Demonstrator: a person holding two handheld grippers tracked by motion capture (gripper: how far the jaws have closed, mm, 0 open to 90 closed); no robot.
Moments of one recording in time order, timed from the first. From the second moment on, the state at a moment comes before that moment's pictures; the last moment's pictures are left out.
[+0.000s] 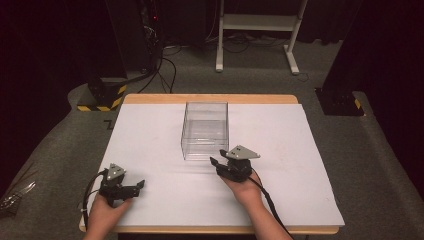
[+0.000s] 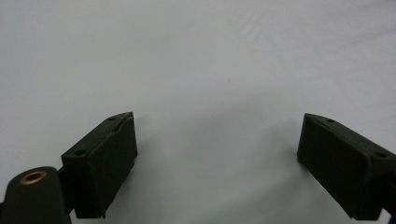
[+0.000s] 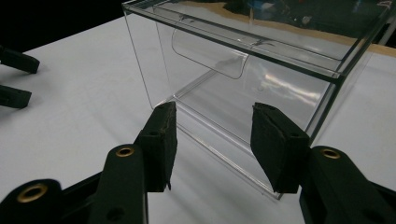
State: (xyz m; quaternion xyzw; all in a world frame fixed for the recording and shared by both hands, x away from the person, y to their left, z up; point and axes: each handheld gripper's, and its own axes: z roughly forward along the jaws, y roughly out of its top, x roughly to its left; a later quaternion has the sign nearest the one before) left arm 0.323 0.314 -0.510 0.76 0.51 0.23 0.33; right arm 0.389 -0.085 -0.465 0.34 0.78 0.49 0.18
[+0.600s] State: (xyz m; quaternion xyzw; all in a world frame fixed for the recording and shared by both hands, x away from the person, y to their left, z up) left arm 0.323 0.314 -0.510 0.76 0.51 0.23 0.33; right arm 0.410 -0.073 -0.464 0.34 0.78 0.50 0.18
